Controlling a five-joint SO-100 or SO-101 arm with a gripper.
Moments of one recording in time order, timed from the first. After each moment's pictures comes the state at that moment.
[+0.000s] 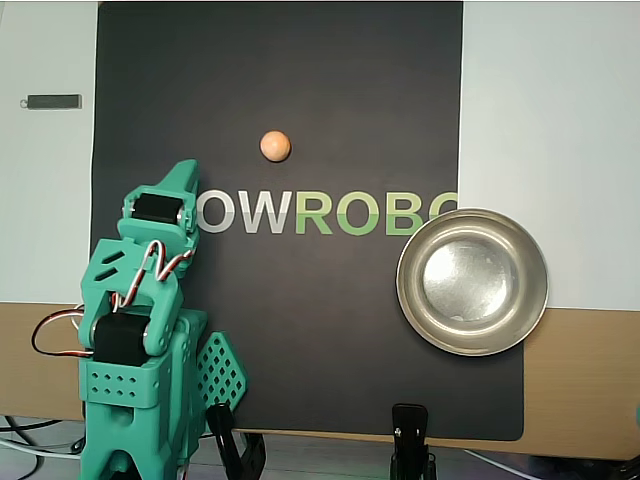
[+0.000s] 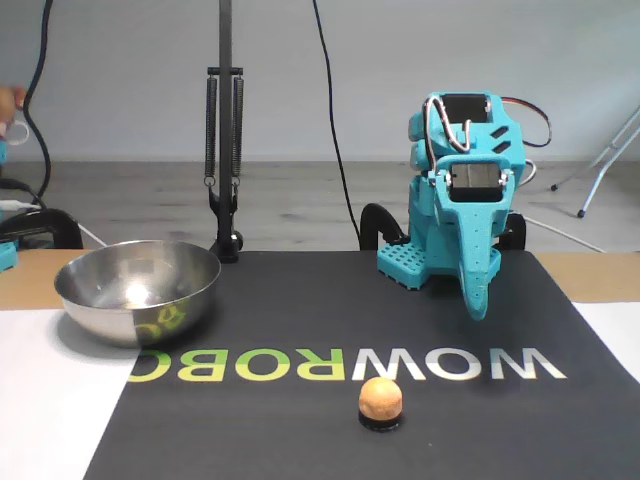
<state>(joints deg) 4.2 192.2 177.2 47.4 0.4</state>
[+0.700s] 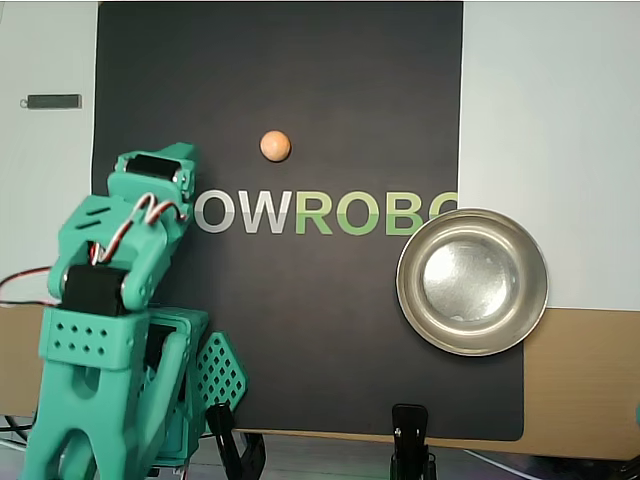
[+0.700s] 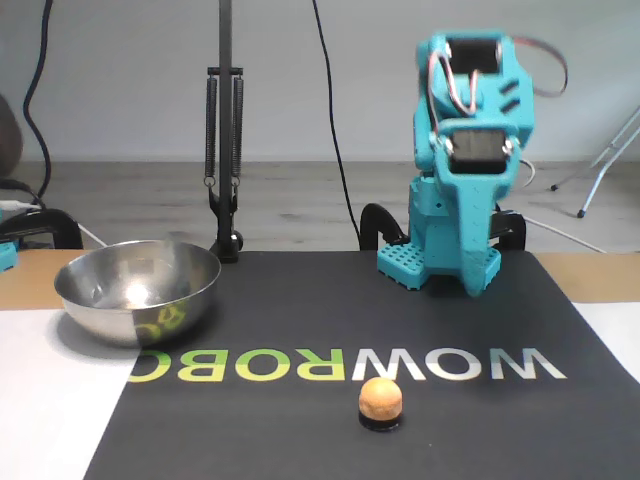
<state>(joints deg) 5.9 145.4 143.2 49.7 0.4</state>
